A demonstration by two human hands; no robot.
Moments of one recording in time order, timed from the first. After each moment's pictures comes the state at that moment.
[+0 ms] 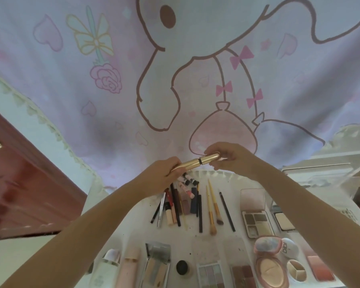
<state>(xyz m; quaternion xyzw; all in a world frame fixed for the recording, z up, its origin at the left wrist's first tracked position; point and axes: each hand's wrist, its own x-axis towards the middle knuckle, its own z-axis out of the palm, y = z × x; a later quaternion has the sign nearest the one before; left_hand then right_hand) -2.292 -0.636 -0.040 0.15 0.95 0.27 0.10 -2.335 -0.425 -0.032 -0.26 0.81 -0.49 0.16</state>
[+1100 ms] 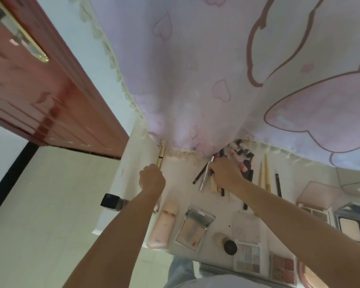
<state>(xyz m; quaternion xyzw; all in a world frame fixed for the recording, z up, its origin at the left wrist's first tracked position) -2.242 -0.761 -0.225 -0.36 0.90 0.13 0.22 -2.329 -0.585 -0.210 -0.31 0.92 0.01 0.24</state>
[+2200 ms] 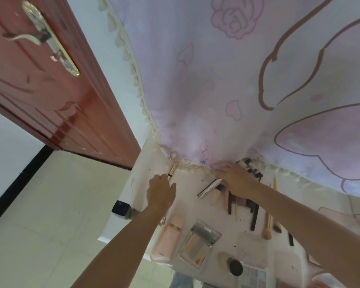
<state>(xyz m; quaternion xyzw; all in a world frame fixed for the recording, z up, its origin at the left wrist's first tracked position) -2.229 -0.758 -0.214 -0.32 0.92 0.17 0.13 -2.363 -0.579 -0.199 -0.48 0.86 0.03 0.19</state>
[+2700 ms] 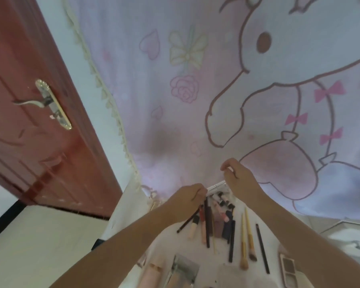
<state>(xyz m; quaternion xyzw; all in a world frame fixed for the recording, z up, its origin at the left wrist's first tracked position) -2.256 -0.681 -0.062 0.01 0.89 0.44 0.09 -2.329 -0.542 -0.044 -0.21 0.87 -0.44 0.07</state>
